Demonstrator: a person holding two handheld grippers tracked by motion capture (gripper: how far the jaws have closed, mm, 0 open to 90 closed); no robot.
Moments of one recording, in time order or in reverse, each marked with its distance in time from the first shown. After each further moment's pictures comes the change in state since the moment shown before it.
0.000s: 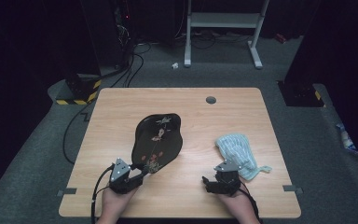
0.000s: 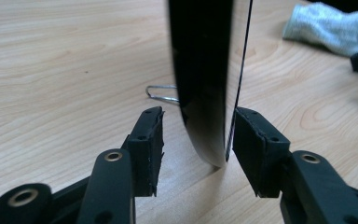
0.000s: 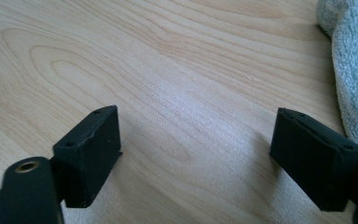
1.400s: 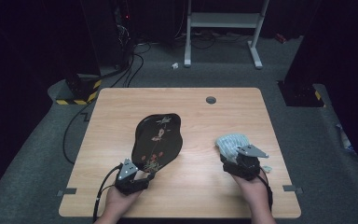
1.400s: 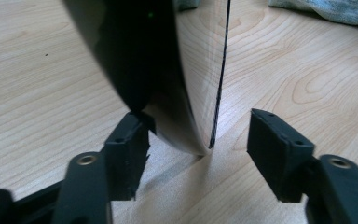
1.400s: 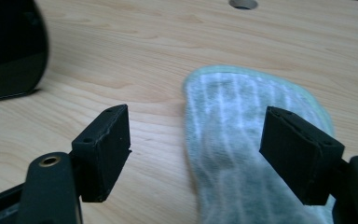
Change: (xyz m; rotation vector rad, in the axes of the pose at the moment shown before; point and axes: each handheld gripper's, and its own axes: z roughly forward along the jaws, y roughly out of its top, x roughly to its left) left arm -0.003 -0.003 0.015 0.069 -0.069 0.040; right arm -0.056 0.032 -0.040 -0.169 -0.139 0.136
